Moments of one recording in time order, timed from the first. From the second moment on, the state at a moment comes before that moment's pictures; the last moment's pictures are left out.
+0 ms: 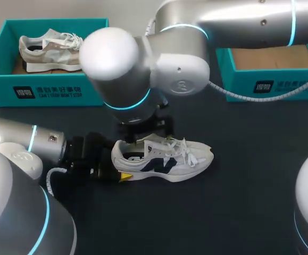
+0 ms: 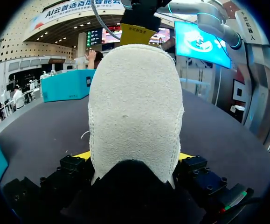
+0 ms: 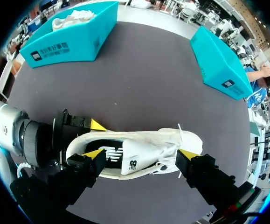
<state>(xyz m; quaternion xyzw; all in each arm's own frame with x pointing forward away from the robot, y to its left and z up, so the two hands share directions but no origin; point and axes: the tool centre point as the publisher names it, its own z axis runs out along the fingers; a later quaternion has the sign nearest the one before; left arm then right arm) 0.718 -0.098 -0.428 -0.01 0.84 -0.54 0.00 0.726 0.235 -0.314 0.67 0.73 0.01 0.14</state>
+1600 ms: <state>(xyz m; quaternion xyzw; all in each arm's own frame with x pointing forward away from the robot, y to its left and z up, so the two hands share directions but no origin) 0.718 -0.098 -0.428 -0.01 0.84 -0.54 0.00 0.719 0.185 -0.319 0.67 0.70 -0.15 0.21</state>
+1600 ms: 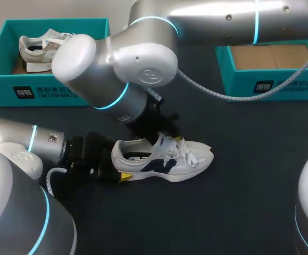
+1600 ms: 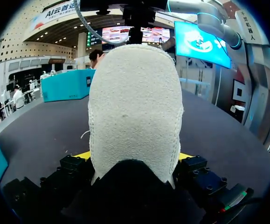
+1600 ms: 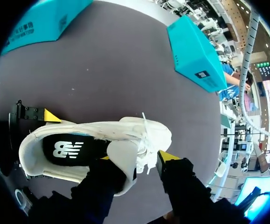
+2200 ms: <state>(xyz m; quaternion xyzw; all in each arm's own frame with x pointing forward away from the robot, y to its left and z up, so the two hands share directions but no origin) 0.718 -0.098 -0.428 -0.01 0.84 -0.54 0.00 0.733 0.154 -0.310 0.68 0.69 -0.10 0.22</state>
